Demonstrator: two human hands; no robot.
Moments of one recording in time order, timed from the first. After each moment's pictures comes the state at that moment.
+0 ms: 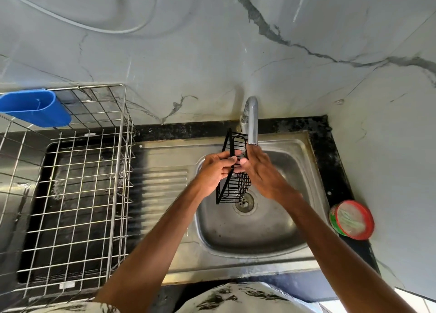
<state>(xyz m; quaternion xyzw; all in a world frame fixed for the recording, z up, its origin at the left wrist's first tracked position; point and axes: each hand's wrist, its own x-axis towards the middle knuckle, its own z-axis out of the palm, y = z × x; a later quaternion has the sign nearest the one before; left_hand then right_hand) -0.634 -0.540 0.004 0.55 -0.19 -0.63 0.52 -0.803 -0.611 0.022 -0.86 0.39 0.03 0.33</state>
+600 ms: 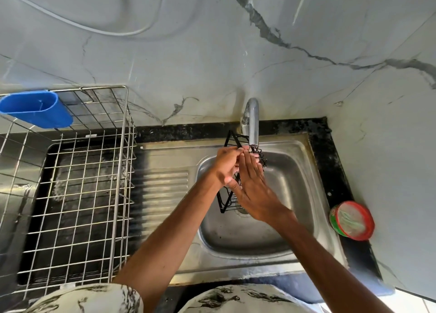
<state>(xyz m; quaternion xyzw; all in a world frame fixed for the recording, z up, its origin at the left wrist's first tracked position) -0.655 -0.580 0.017 0.58 -0.08 -0.63 0.51 -0.791 -0.554 0.046 -0.87 0.38 0.01 0.32</state>
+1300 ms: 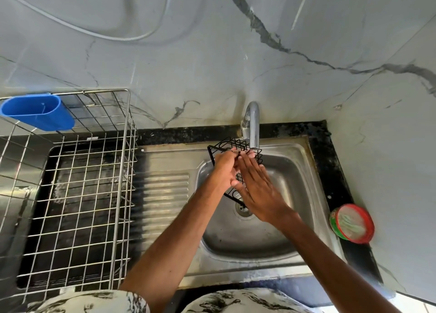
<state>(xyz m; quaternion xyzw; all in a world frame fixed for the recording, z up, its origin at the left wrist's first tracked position) -0.663 -0.585 0.032 0.59 0.08 -0.59 0.55 -0.805 -0.566 0.027 -0.91 0.35 0.01 0.22</state>
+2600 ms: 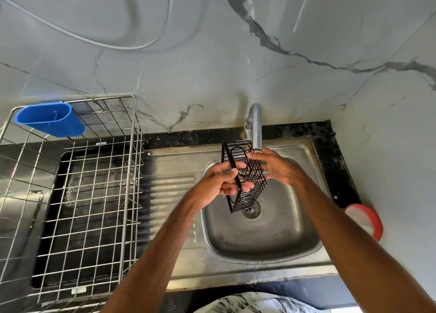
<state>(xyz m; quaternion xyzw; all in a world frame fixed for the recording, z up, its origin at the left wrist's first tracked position) -0.624 -0.505 0.040 0.52 -0.27 -0.67 0.45 -0.793 -0.665 0.018 -0.49 0.47 -0.01 0.73</state>
